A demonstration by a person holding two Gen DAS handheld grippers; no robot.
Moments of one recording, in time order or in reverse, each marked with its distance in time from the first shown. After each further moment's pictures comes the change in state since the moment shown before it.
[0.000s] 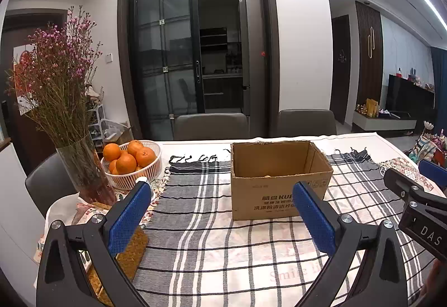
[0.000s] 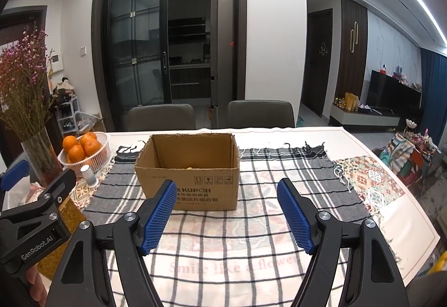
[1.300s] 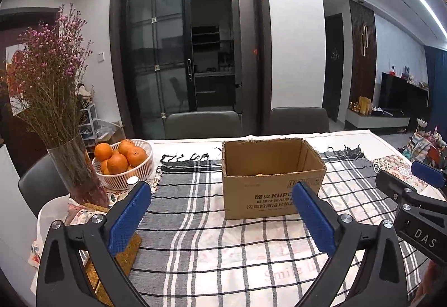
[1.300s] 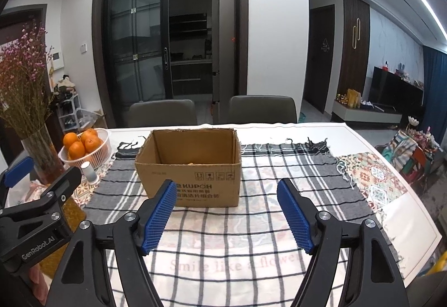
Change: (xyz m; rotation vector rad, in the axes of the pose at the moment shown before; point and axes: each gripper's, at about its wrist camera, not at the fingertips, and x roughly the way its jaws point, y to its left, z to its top) left arm 0.004 -0.003 0.002 0.005 0.009 -0.042; right arm 0.008 -0.001 -0.003 0.001 0.020 0.009
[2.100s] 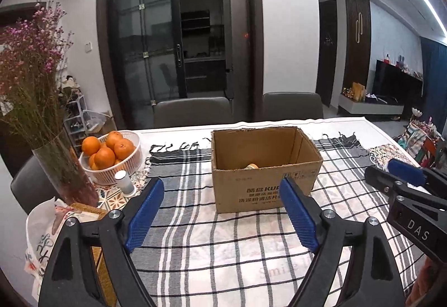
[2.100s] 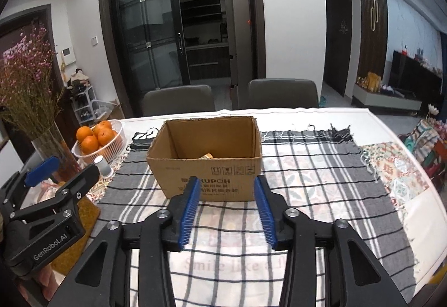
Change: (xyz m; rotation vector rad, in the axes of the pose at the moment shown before) left arm 0.028 -0.009 0.007 0.023 0.084 -0.039; right arm 0.038 -0.003 0.008 0.009 0.089 0.103
